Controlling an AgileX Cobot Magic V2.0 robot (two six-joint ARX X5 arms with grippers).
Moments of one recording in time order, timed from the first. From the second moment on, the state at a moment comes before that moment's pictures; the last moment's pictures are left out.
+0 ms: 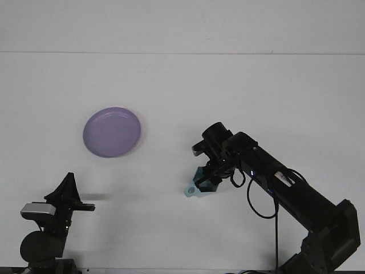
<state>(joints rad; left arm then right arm) 0.03 0.01 0.10 0.14 0.07 -0.14 0.56 1.68 1.37 -1.08 -0.14 0.03</state>
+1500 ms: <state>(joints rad) -0.01 0.48 0.61 0.06 0.49 -0.28 0.21 0.37 0.57 -0.39 -0.08 -0.04</state>
